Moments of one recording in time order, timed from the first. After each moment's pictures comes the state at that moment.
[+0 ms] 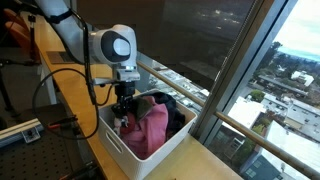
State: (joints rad) arm 0.03 0.21 -0.05 -2.33 -0.62 2.39 1.50
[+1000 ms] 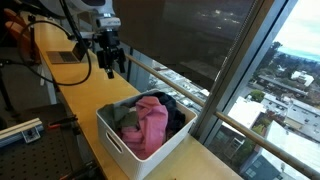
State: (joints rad) arm 0.17 -0.11 0.10 -2.36 -0.54 2.28 1.51
